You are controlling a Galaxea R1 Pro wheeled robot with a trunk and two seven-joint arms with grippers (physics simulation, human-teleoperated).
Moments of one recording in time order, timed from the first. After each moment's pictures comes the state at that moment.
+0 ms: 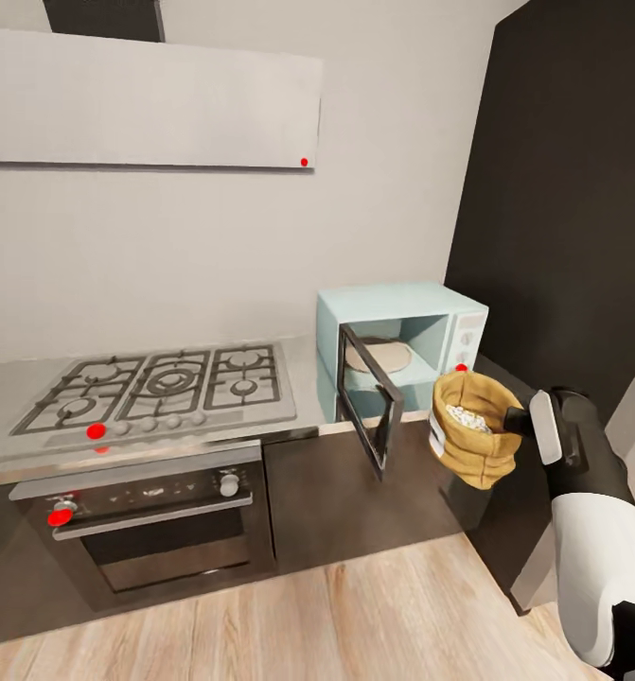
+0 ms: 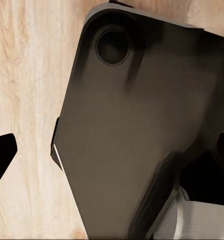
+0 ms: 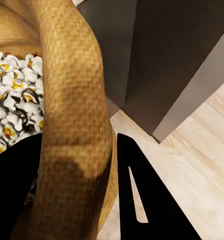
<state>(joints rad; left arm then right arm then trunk) 0.00 -0.07 0.02 -0.06 0.28 -0.08 0.13 -0.90 -0.16 -0.32 -1.05 -0.21 1.04 -0.41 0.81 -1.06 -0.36</state>
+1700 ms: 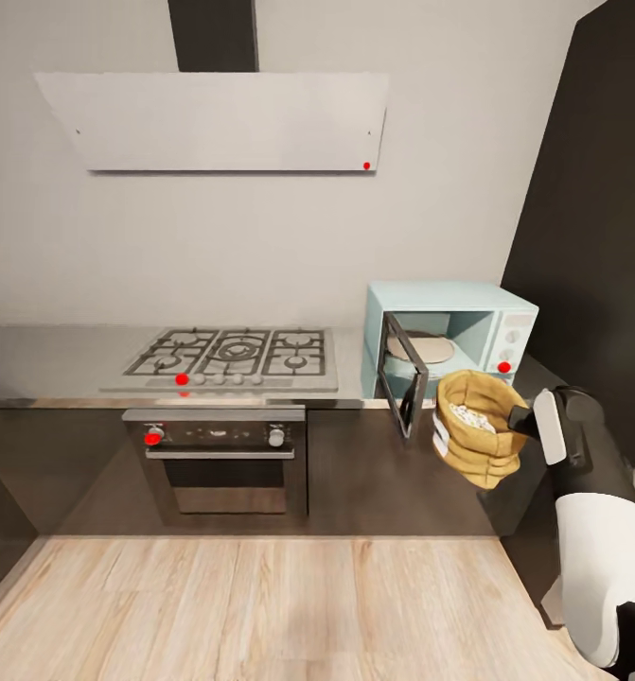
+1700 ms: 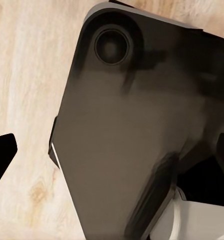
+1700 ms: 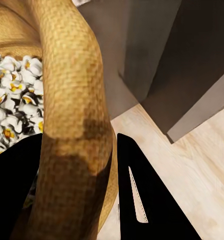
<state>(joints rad) 0.00 -0.07 0.02 -0.06 0.29 -0.08 0.13 -0.90 -0.17 -0.31 -1.06 -0.21 1.05 -0.41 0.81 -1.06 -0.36</state>
